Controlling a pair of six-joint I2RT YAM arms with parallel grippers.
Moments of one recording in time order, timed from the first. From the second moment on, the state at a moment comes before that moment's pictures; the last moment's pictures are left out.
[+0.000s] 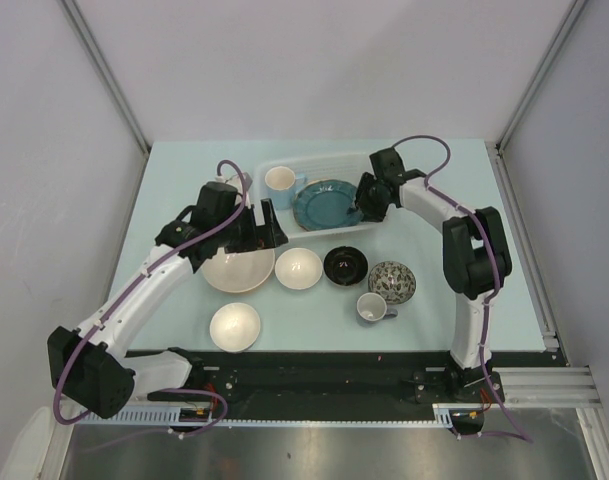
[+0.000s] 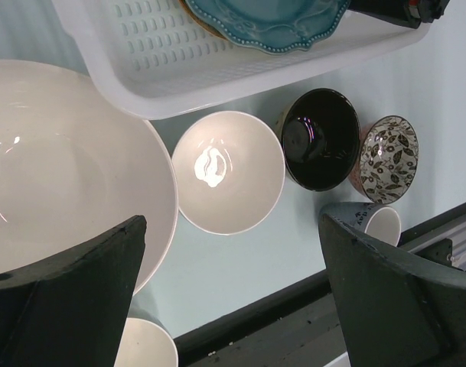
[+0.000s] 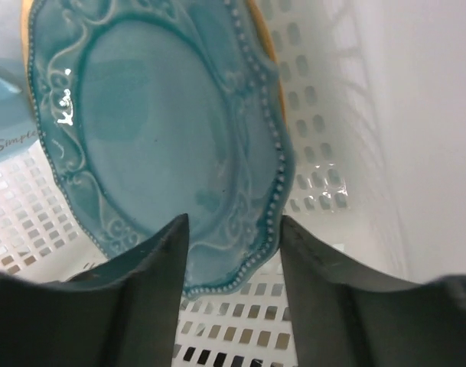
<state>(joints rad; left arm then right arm) -0.44 1.20 1.07 -0.62 0.15 -0.52 0.35 2.02 1.55 -0.50 -0.12 0.72</state>
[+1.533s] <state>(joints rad) -0.39 1.08 1.05 -0.69 -0.10 -0.40 0.52 1.29 1.27 -0.70 -0.07 0.55</state>
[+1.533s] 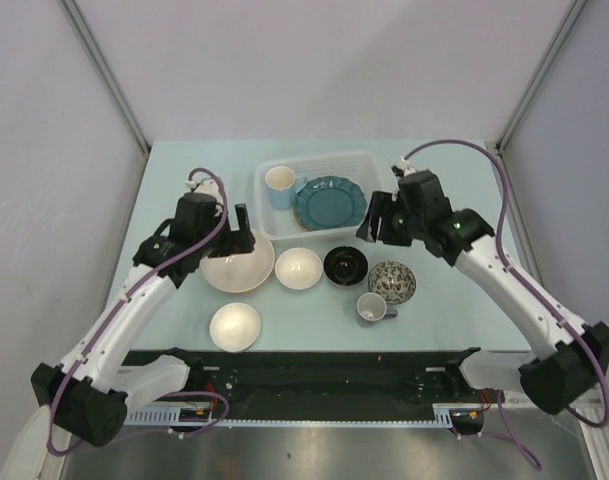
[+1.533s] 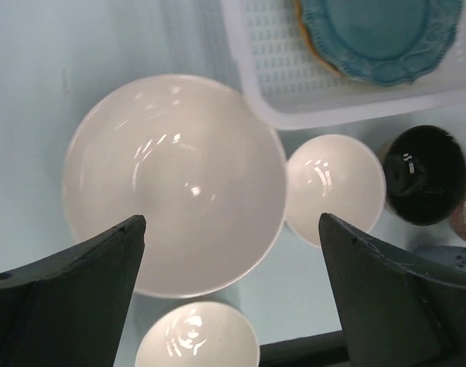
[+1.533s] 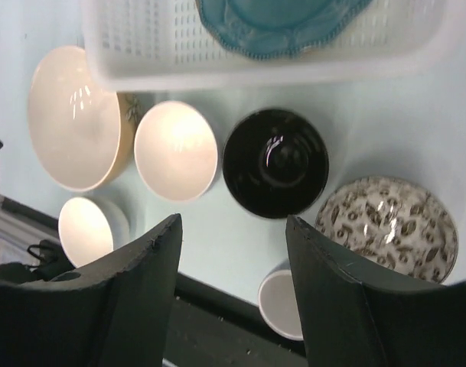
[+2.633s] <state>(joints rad) -0.09 1.20 0.71 -0.59 -0.12 -0.48 0.69 1.18 1.01 -0.60 -0.02 0.72</state>
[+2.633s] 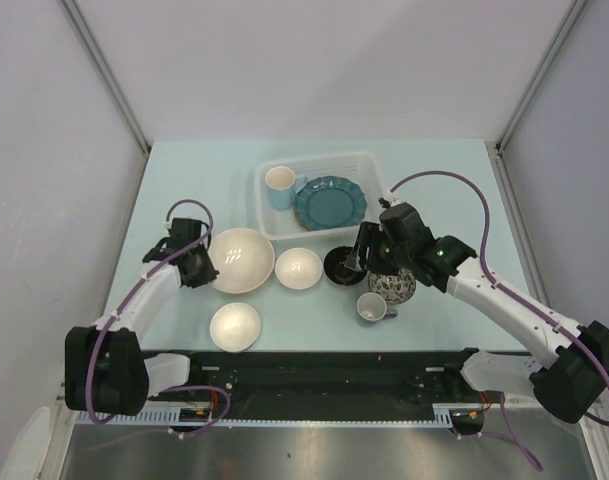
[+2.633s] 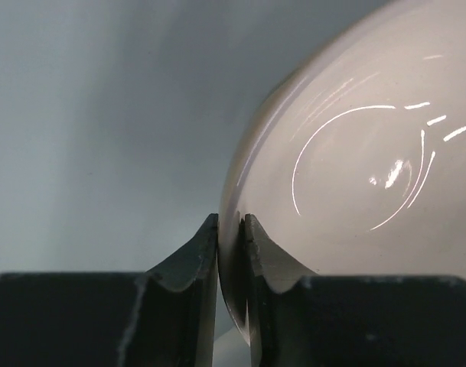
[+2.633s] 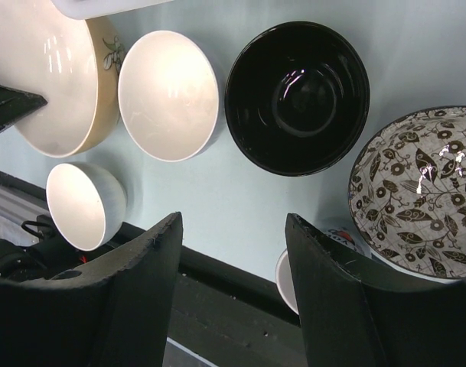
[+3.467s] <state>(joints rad) 0.01 1.07 0.79 -0.84 -0.24 -0.58 0.69 1.27 1.05 -0.52 -0.05 0.68</state>
